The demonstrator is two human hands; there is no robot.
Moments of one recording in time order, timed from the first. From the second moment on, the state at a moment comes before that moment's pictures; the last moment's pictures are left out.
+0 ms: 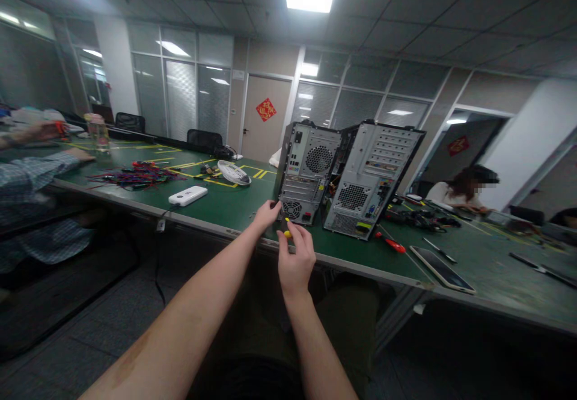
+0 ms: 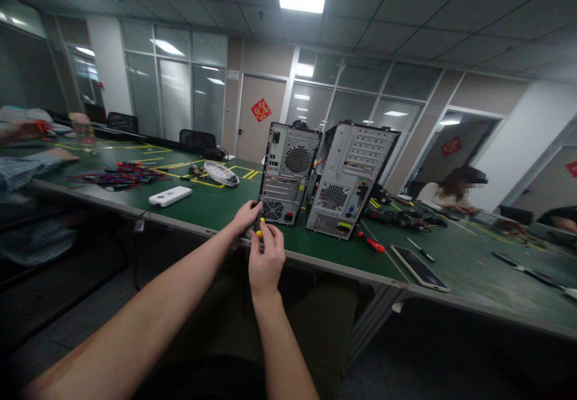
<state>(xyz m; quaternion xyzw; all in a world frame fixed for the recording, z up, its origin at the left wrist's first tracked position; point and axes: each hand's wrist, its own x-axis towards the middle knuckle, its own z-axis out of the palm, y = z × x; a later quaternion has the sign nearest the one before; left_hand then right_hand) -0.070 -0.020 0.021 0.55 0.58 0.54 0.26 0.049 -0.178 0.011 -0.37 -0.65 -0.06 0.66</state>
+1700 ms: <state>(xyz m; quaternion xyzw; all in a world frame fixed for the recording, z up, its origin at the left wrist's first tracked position) -0.070 -0.022 0.019 0.56 0.59 0.52 0.26 0.050 -0.170 0.014 -0.39 -0.64 -0.09 0.66</state>
